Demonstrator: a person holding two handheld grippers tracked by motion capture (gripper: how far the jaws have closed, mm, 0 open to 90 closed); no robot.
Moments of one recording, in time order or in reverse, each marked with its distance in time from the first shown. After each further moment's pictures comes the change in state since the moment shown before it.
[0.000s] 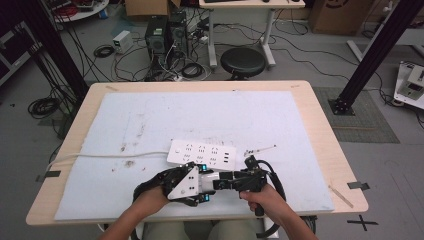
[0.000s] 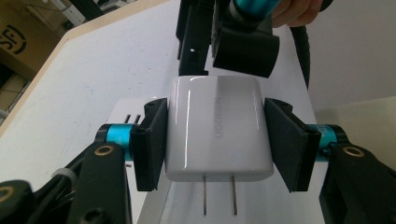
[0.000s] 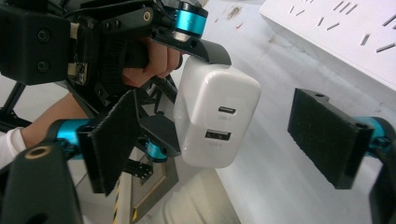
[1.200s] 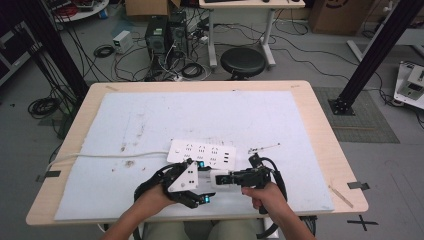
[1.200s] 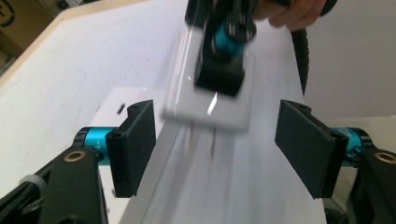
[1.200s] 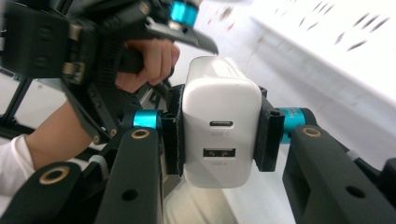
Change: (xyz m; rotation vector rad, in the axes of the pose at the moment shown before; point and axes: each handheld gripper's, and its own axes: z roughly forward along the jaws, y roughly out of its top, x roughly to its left) left arm 0.005 -0.006 -0.003 0.005 -0.012 -0.162; right arm -0.005 0.003 -0.013 -0.010 -0.025 0.028
